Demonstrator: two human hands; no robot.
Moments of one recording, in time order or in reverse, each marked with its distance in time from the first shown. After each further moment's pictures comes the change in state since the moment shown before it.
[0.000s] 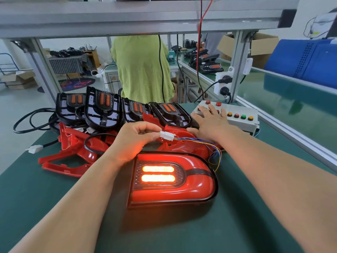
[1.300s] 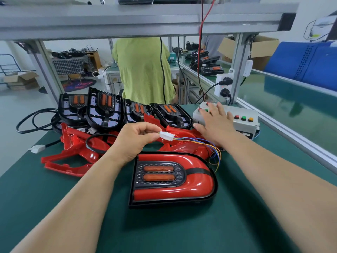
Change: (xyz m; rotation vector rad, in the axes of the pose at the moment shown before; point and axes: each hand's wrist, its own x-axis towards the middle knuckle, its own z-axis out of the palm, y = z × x) left_hand -0.003 0.000 -0.001 0.002 0.008 0.003; right_hand -0.016 0.007 0.004 0.195 0.169 0.077
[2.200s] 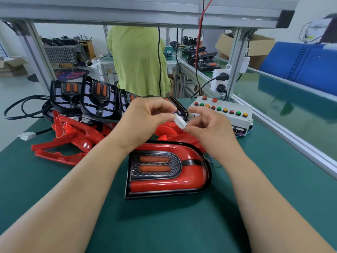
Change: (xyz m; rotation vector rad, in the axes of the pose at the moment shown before) left_hand -0.004 0.046 0.021 0.087 0.000 0.317; right_hand -0.103 -0.050 -0.047 1.111 0.178 -0.042
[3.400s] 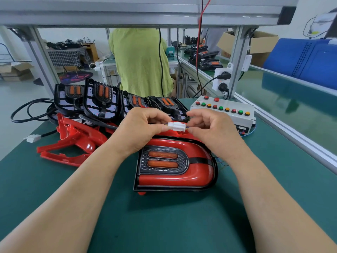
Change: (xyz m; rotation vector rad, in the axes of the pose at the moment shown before) left_hand -0.009 -0.016 -0.007 0.034 -0.064 -0.146; right_hand 0.000 0.002 -0.011 -0.124 -0.084 -0.072
